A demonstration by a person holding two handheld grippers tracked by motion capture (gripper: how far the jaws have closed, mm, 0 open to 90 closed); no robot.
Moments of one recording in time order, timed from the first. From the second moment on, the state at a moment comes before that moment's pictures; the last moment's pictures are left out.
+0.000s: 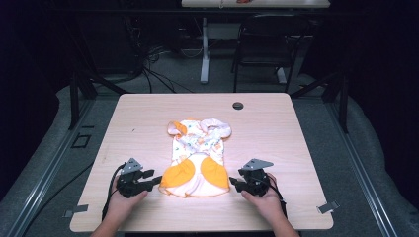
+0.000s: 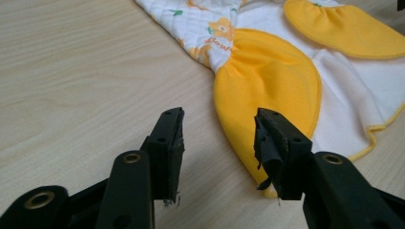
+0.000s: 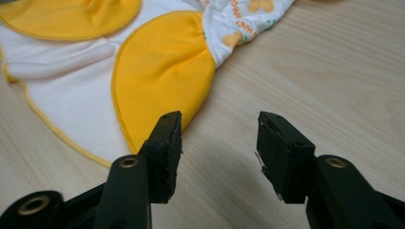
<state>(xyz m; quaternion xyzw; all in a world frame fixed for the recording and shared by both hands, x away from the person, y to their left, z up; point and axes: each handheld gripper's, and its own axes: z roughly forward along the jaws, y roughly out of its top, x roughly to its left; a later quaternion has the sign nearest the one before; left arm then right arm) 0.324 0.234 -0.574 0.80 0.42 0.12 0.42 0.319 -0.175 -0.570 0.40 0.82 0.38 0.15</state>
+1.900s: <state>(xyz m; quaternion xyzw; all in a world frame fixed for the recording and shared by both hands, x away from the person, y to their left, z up) 0.388 0.165 -0.576 0.85 0.38 0.13 0.35 0.384 -0.111 -0.567 0.35 0.88 0.30 0.14</state>
